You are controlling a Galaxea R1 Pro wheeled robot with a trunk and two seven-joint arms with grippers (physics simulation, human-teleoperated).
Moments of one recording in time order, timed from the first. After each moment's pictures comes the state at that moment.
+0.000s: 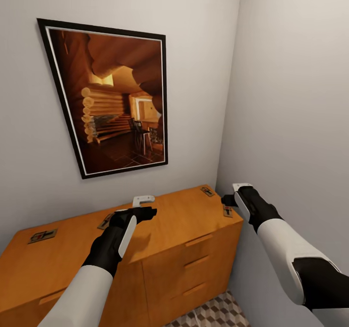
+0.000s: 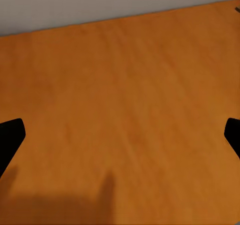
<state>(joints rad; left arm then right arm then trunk) -0.69 -0.17 -0.02 -0.98 0.07 0.66 0.08 -1.02 -0.04 0.04 -0.53 -0.05 0.70 -0.12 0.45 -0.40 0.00</state>
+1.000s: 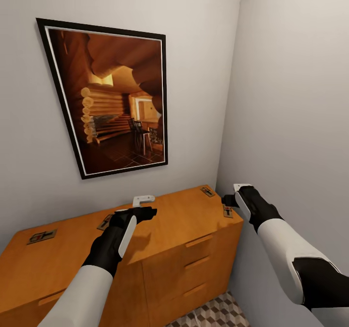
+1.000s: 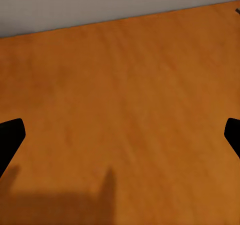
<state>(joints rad) -0.69 -0.17 -0.02 -0.98 0.07 0.65 0.08 -1.02 -0.03 0.01 -0.53 -0.05 0.71 -0.12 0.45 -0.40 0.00</state>
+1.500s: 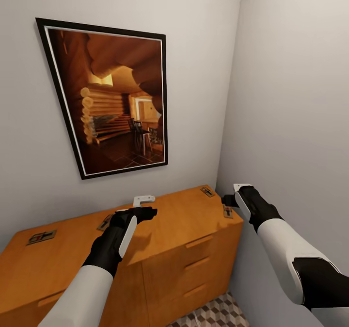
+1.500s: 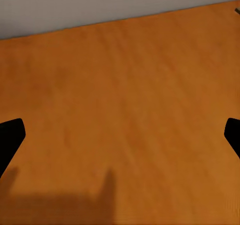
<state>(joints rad) -0.69 -0.17 -0.02 -0.98 0.07 0.65 0.08 -1.02 -0.03 0.01 -0.53 -0.05 0.71 -0.12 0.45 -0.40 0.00</state>
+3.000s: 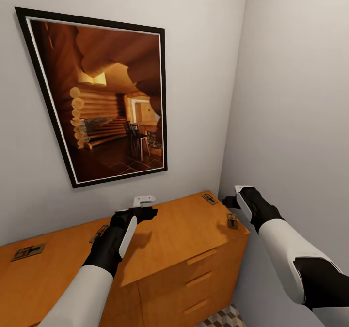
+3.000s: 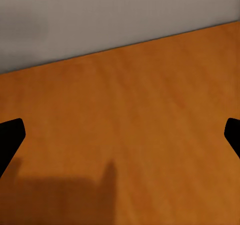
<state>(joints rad) -0.69 -0.17 -0.03 -0.98 0.07 0.65 0.08 -1.02 -0.04 0.00 -0.51 -0.06 0.70 -0.12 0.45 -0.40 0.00</state>
